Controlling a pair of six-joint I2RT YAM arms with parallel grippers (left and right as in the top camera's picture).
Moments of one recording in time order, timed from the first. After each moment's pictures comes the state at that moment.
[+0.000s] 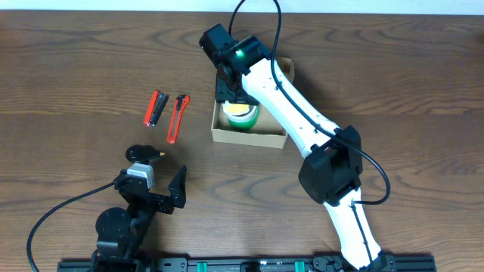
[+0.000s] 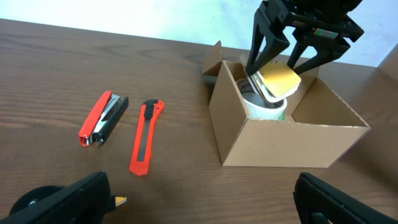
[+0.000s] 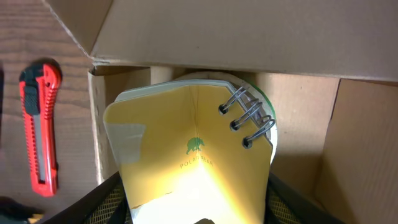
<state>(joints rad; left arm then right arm) -0.13 0.01 0.10 -0.33 0.21 -0.20 0.65 2.33 2.27 -1.31 0.12 0.73</state>
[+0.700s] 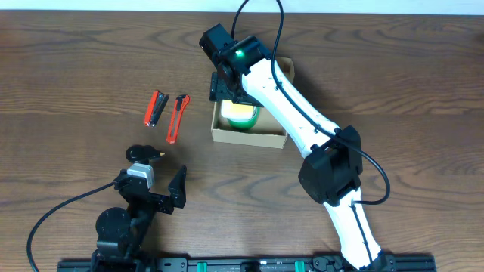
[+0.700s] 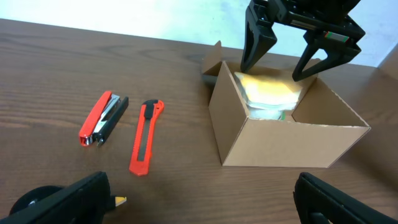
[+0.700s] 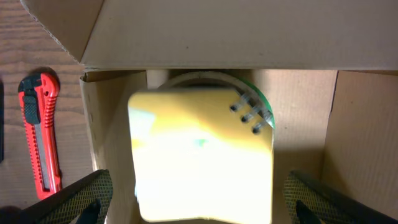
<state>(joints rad) -0.13 0.01 0.10 -0.33 0.21 -0.20 0.65 2.33 2.27 -1.32 0.13 0.78</state>
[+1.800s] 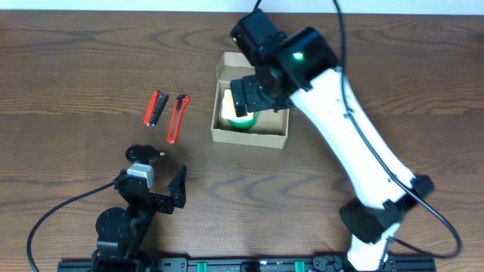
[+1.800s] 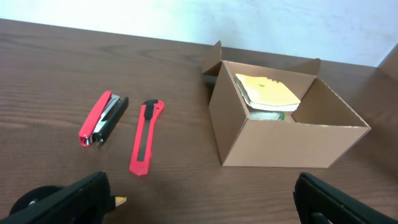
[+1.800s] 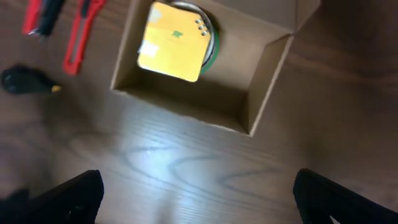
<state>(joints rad) -0.13 0.01 0.10 -0.33 0.21 -0.20 0.64 1.93 2.26 -1.61 0.08 0.42</state>
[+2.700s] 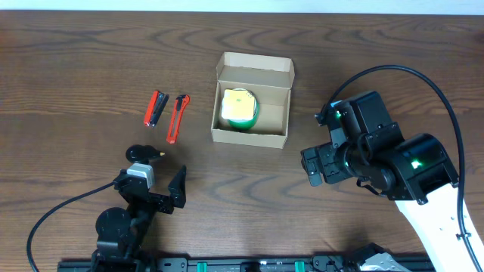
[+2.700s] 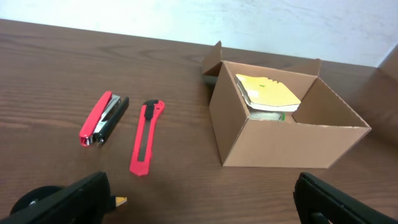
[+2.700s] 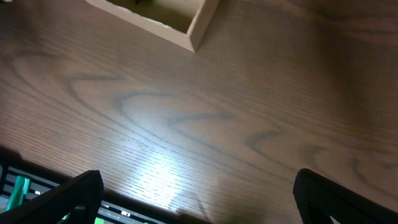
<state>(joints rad) -0.13 0.01 0.10 -0.33 0.20 -0.20 0.45 1.19 1.39 -1.38 0.00 0.14</state>
